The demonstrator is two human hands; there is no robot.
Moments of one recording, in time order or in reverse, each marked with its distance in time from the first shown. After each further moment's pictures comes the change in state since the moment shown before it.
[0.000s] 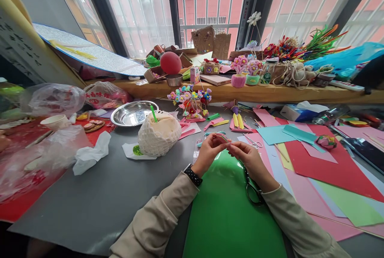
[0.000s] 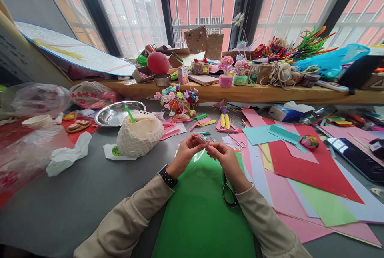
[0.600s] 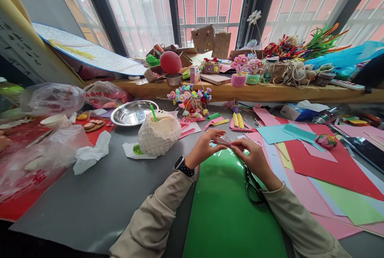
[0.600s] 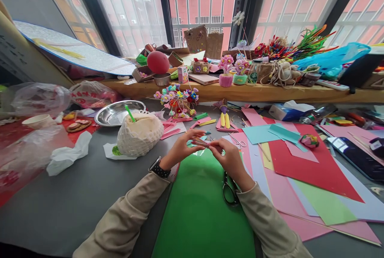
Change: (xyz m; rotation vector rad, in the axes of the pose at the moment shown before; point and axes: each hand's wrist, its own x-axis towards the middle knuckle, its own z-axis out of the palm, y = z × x) left_hand 0.010 0.019 -0.023 0.704 -0.212 0.253; right_hand 0.000 -0.011 -0.010 -0.681 0.037 -0.391
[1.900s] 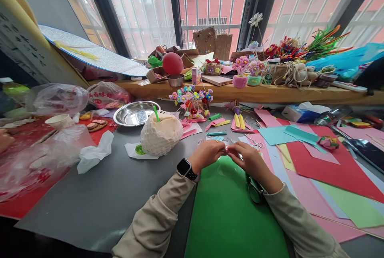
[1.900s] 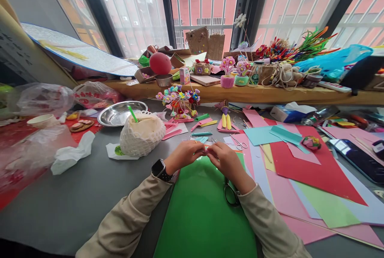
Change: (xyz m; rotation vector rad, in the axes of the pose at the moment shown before) left_hand -0.008 -0.003 0.004 0.710 -0.217 0.110; right_hand 0.000 0.002 0.006 -0.369 -0.123 -0.302
